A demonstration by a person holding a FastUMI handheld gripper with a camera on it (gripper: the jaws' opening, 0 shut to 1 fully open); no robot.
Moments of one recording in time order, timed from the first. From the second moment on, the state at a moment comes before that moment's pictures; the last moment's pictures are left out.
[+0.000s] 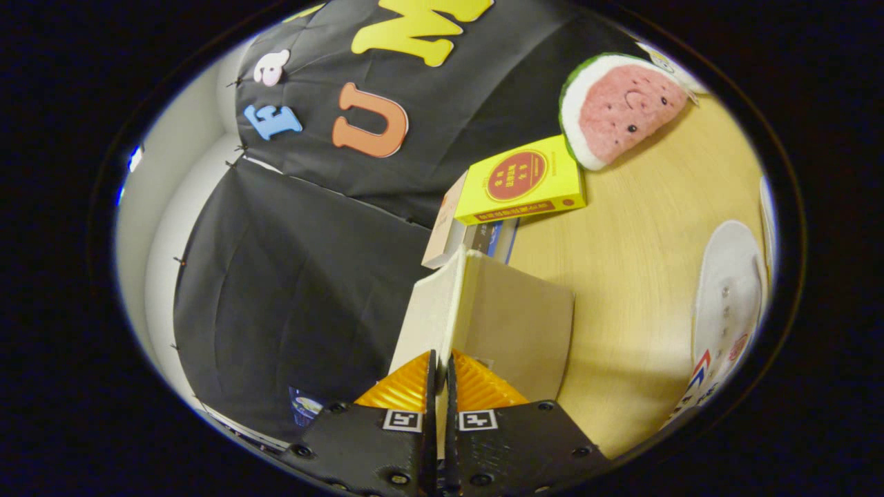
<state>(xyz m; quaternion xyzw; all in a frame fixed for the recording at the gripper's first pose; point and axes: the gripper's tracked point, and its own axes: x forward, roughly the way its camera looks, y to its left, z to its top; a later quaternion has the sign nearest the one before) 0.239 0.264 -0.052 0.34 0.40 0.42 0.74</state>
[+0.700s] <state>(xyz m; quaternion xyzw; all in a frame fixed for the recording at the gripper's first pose) 0.210 0.389 0.075 0.38 0.32 0.49 0.72</state>
